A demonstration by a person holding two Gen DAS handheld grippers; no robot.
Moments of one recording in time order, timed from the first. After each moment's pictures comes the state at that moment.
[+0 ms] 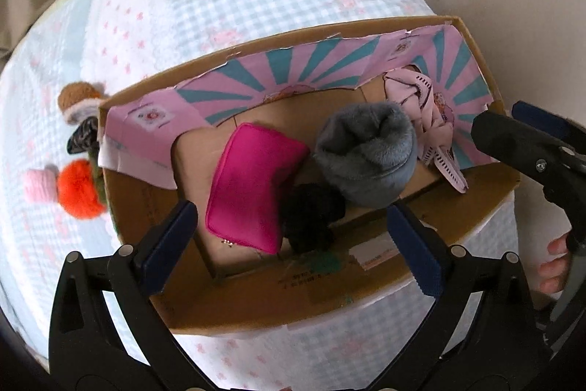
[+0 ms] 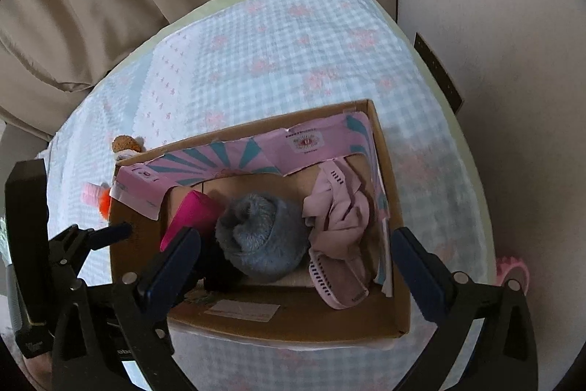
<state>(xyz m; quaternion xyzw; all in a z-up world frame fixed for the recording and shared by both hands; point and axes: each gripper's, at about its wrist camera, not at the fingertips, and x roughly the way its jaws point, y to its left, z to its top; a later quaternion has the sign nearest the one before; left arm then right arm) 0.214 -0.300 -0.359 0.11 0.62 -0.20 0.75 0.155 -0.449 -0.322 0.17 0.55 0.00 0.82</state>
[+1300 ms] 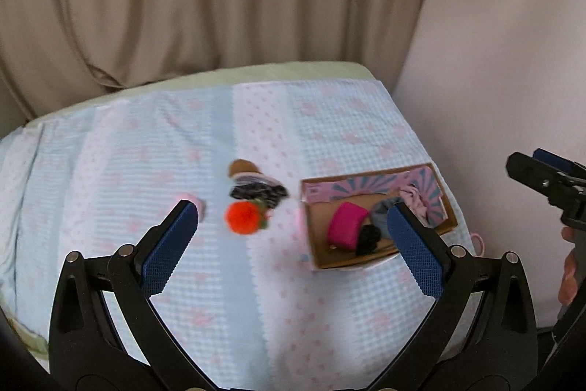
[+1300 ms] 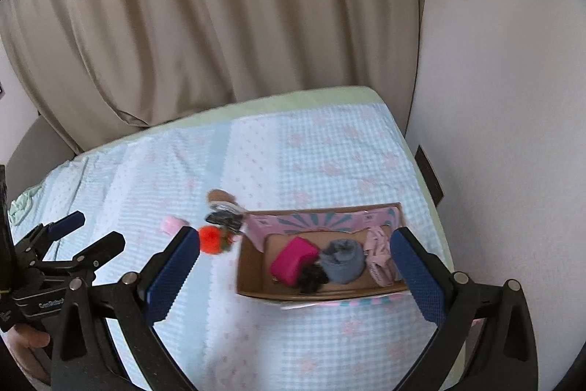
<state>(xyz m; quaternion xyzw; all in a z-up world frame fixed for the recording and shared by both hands) 0.121 -0.089 -0.105 0.02 0.42 -0.14 0.89 0.058 -0.311 -0.080 0.09 0.41 -0.01 0.91</state>
